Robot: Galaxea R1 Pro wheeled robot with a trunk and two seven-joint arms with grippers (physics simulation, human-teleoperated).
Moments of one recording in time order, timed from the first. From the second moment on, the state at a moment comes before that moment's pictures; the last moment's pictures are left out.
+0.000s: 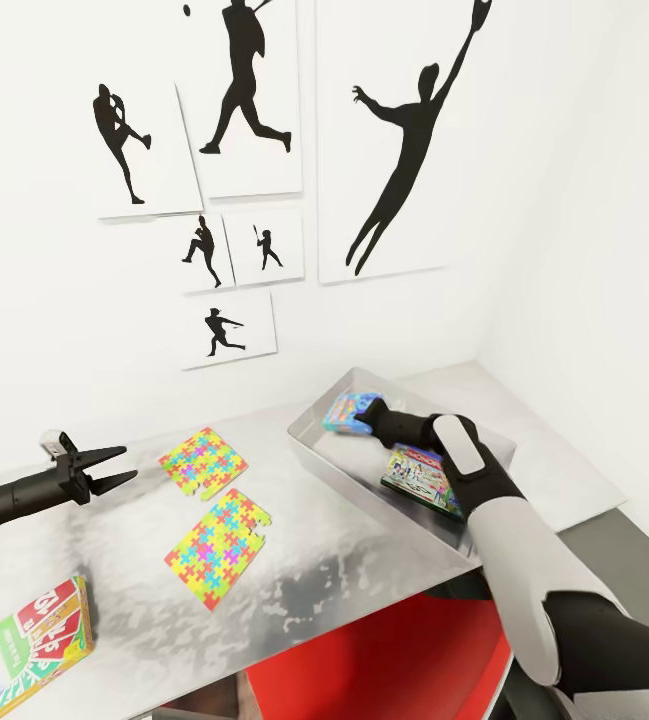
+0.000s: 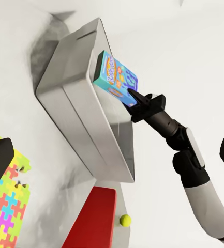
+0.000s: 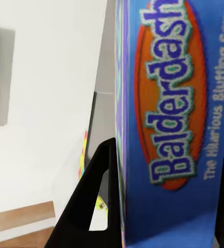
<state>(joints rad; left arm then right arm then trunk) -0.84 0.56 0.15 -0.50 0.29 0.91 -1.57 -1.00 0.08 -0.05 -0.70 -0.97 0.77 0.00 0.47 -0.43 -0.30</state>
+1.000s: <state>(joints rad) -0.84 0.56 0.15 -0.50 0.29 0.91 -1.57 -1.04 0.11 -0.02 -0.65 -0.97 0.75 -0.01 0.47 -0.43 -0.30</state>
